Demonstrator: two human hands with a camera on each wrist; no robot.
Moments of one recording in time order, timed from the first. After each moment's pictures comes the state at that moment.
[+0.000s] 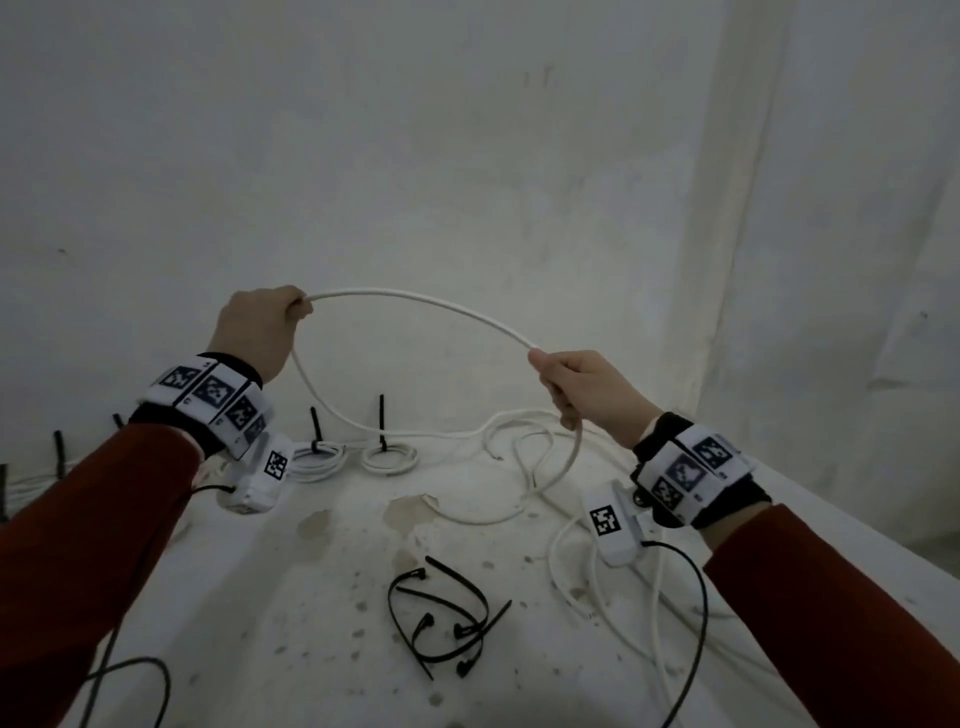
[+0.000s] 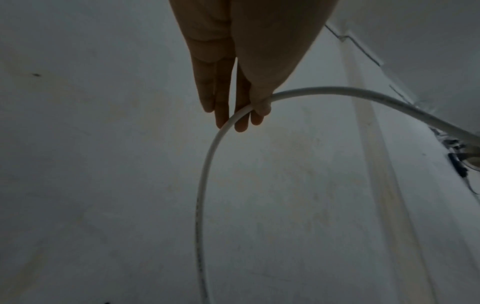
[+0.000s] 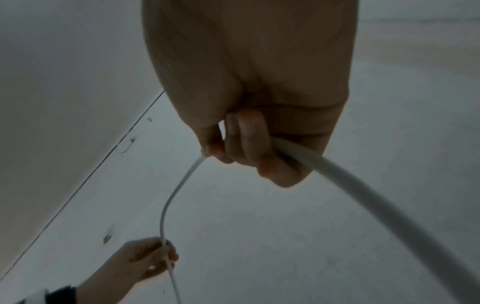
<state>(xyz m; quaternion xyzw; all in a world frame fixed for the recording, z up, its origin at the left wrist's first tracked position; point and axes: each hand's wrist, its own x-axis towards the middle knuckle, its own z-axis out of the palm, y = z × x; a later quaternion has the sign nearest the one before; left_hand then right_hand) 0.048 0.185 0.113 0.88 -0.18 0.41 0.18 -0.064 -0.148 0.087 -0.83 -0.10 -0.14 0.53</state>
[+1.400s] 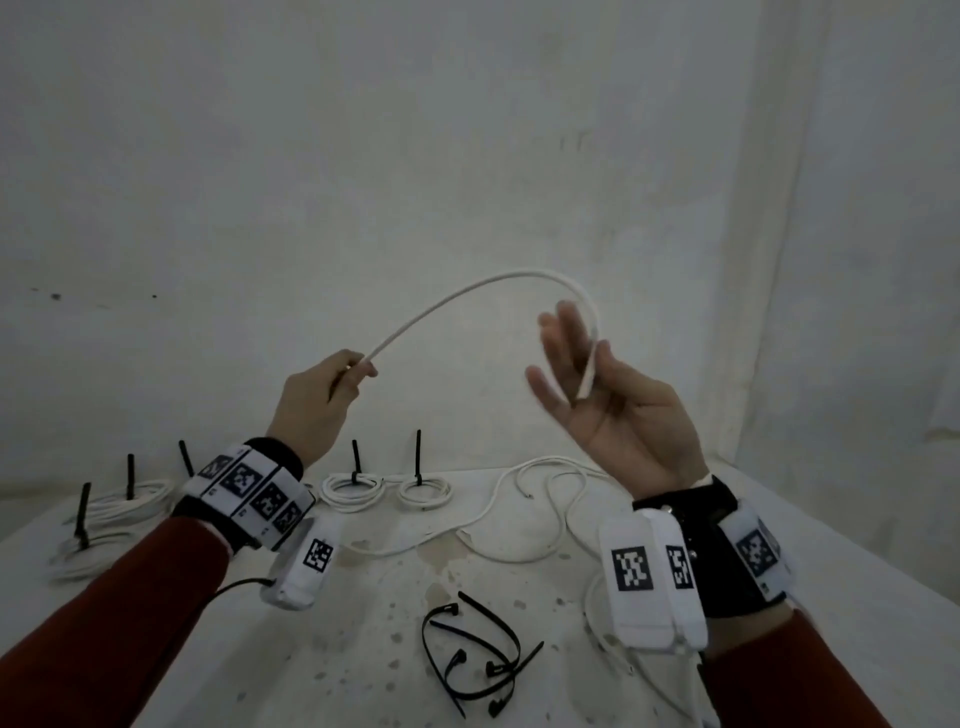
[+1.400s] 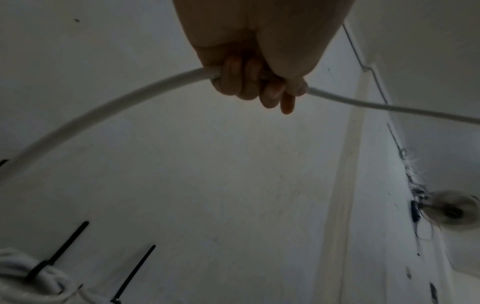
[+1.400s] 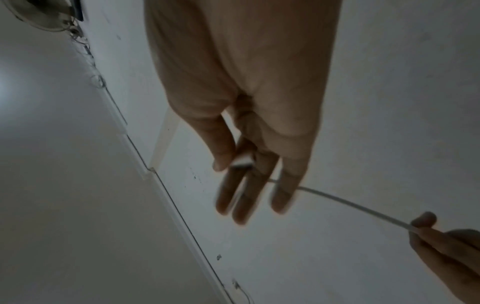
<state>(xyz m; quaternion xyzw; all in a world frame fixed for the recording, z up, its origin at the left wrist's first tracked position) -0.006 0.178 0.085 0.80 -0.26 0.39 0.38 -0.122 -0.104 0.119 -0.31 -0.35 0.09 0.88</state>
